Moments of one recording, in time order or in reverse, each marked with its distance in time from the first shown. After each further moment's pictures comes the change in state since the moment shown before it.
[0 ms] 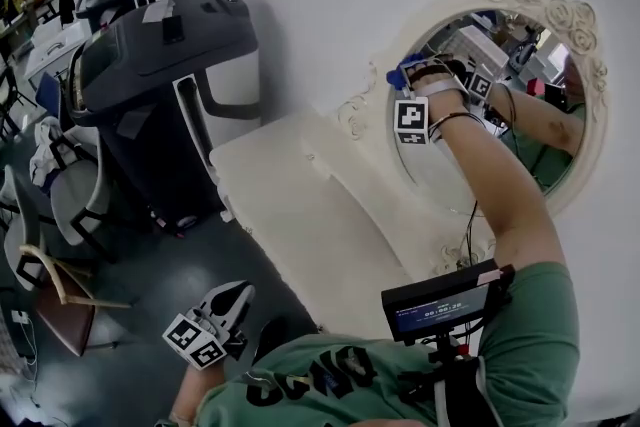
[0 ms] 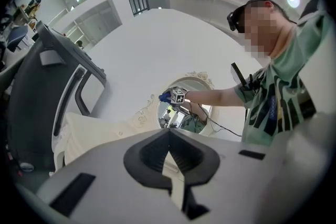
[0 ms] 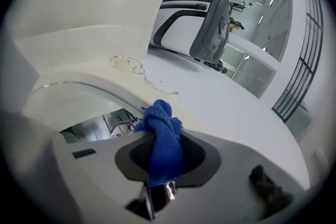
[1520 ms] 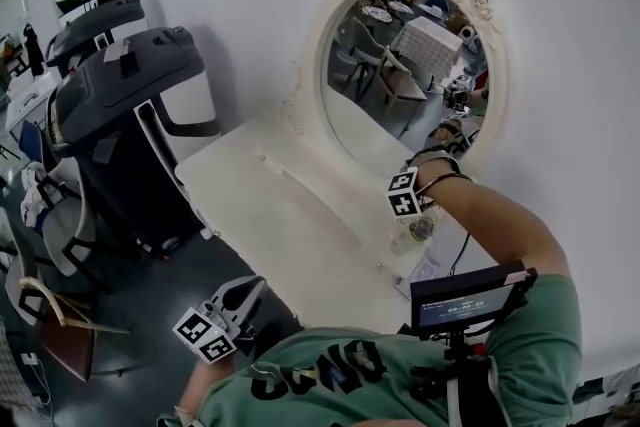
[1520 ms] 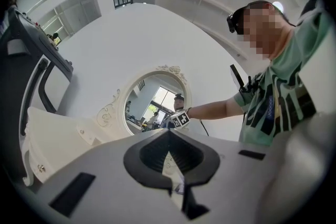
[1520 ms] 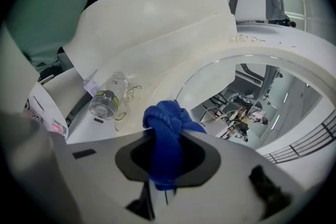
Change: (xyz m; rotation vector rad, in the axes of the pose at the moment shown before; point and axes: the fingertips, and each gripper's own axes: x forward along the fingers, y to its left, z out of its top) left arm 0.052 -0.123 -0.028 0.055 0.024 -0.218; right arm -0.220 0.333 -0.081 0.035 0.131 0.907
